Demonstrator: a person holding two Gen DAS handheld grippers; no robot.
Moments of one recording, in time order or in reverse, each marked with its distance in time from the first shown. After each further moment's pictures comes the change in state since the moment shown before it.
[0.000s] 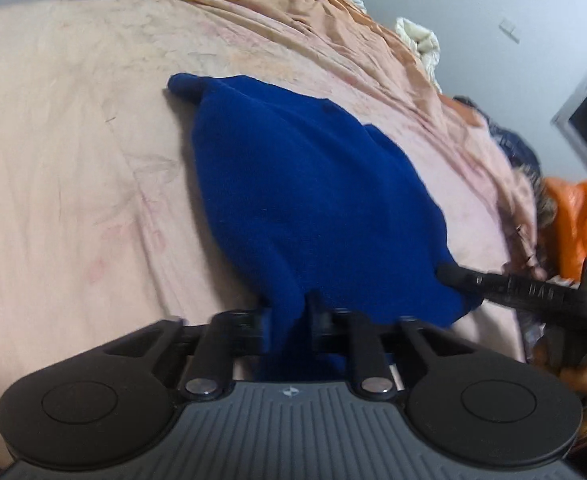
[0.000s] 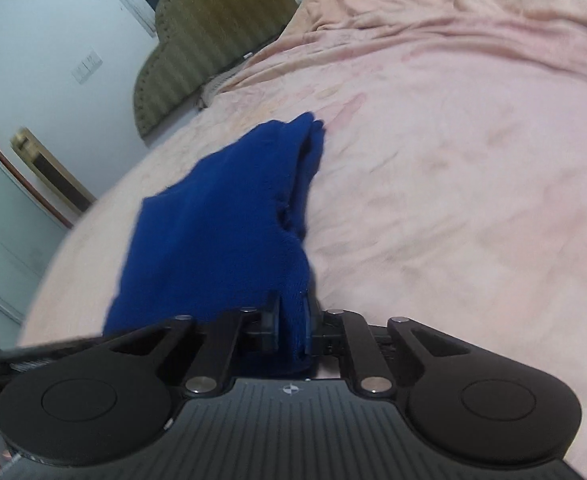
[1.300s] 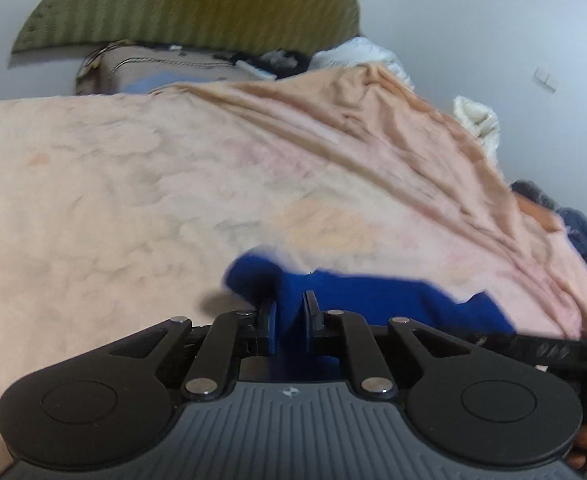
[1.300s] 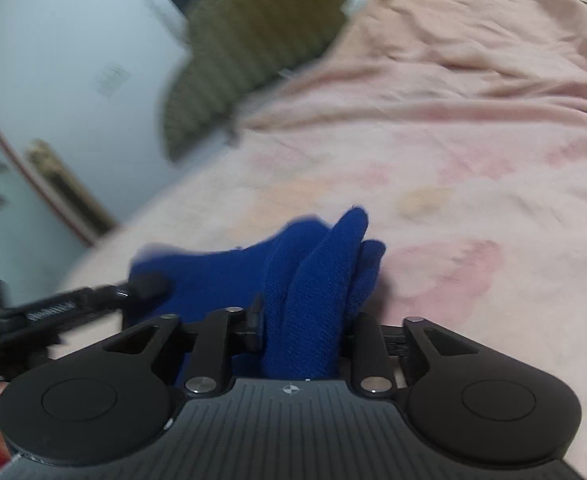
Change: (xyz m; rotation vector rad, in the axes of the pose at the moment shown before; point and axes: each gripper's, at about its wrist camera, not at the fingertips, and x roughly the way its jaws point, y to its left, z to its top) left arm 0.097 0.029 0.156 0.041 -0.227 0.150; right arm 0.144 0.016 0.136 -0.074 -0.014 0.033
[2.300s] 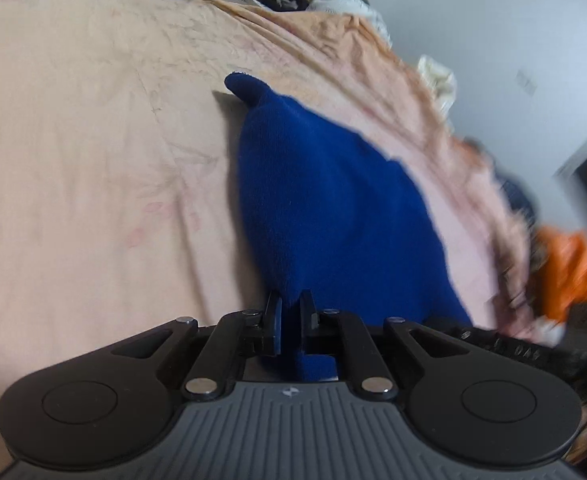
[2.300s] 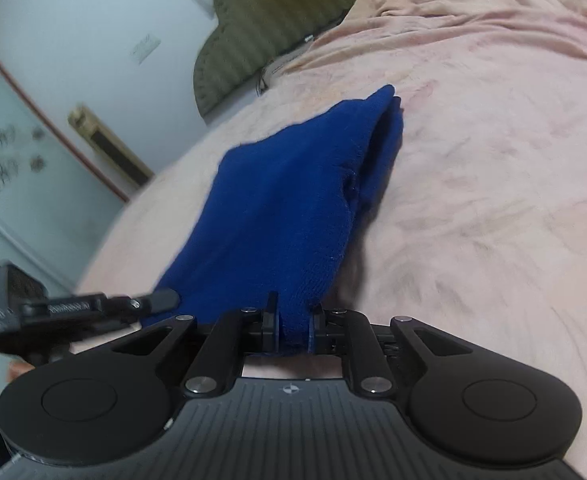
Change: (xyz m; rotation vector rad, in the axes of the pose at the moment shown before) left arm -0.156 -0.019 -0.139 -0.123 0.164 -0.091; right arm -0.153 0.022 -0.144 -0.023 0.088 0.100
